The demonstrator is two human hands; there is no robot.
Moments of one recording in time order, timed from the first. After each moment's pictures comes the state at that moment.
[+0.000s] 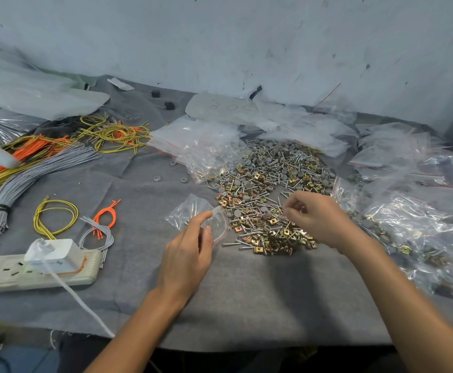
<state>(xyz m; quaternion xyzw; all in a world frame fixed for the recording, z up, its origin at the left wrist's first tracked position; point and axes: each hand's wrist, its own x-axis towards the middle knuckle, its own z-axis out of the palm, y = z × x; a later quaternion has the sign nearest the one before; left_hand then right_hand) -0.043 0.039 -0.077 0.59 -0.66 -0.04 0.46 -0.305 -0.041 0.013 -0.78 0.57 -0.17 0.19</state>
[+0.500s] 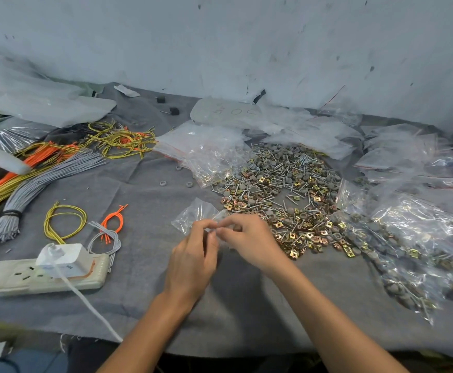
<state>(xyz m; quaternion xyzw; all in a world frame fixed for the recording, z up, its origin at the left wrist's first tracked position) -0.043 0.040 -0.081 0.59 -0.64 -0.07 0.48 -0.184 -0.017 -0.038 -0.72 0.52 -0.29 0.36</state>
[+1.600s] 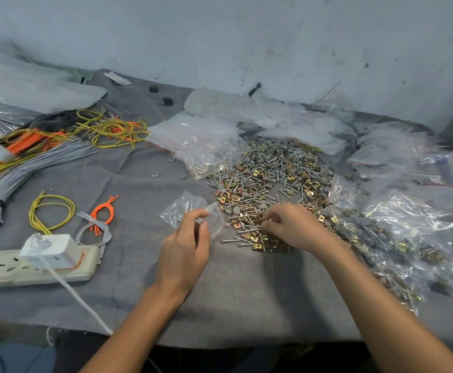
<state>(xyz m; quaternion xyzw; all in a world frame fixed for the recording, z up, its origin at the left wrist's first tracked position) -0.043 0.038 -0.080 0.60 -0.63 -0.06 0.49 -0.276 -0.051 -0.021 -0.79 0.59 -0.03 0.15</state>
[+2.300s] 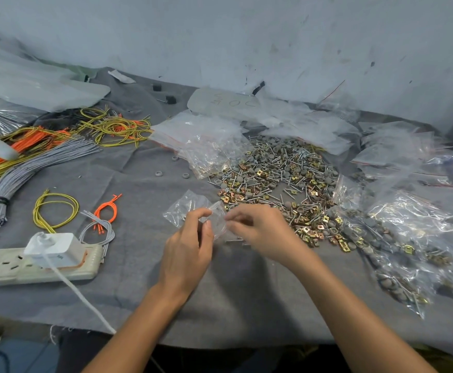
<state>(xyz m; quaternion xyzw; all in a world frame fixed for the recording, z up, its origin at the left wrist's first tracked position) -0.043 0.039 -0.079 0.60 -0.63 -0.08 0.49 -0.213 -0.015 -0.014 -0.78 0.49 -0.22 0.31</state>
